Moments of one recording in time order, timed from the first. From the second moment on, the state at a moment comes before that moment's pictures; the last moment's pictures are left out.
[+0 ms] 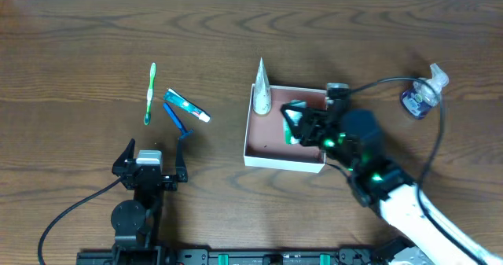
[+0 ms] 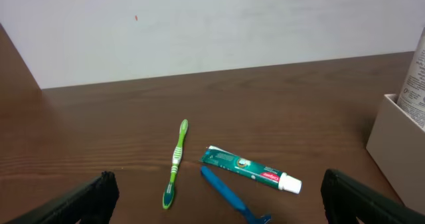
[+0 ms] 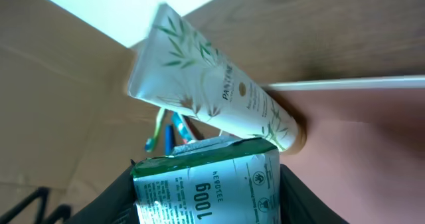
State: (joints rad) left arm -0.02 0.01 0.02 -0.11 0.01 0.09; right arm 0.53 1.18 0.58 0.21 -0.16 0.79
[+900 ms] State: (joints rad) left arm -0.02 0.01 0.02 -0.11 0.01 0.09; right arm 0.68 1.56 0.58 0.41 0.07 1.06
